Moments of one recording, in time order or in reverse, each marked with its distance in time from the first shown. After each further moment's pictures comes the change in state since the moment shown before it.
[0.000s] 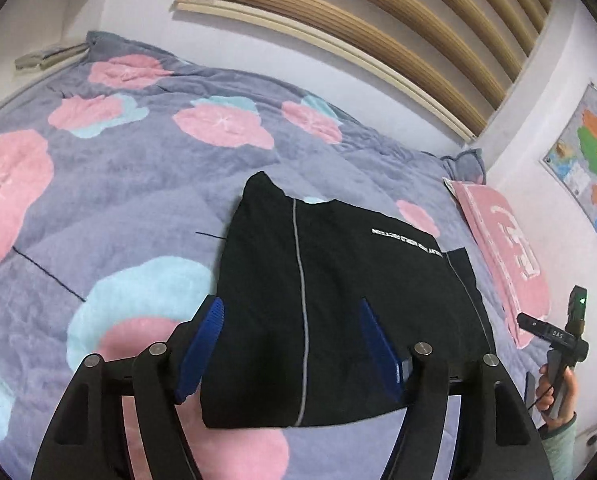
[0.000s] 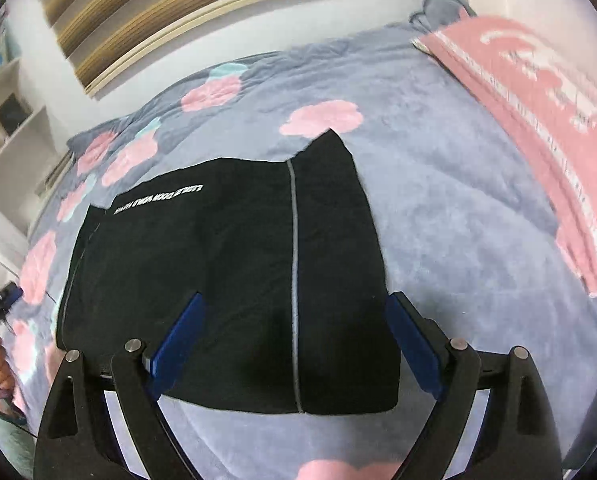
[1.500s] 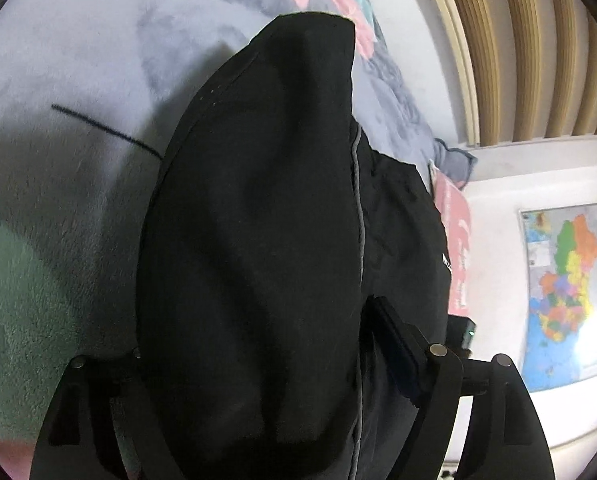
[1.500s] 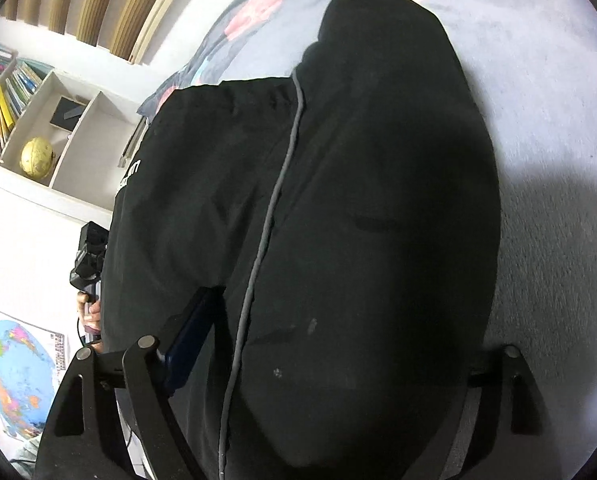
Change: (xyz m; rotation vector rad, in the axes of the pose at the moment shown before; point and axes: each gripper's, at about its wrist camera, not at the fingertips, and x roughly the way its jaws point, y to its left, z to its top) left arm 0.215 0.043 0.000 -0.394 0.400 -0.346; right arm 0.184 -0.045 0.024 0.013 0.286 0.482
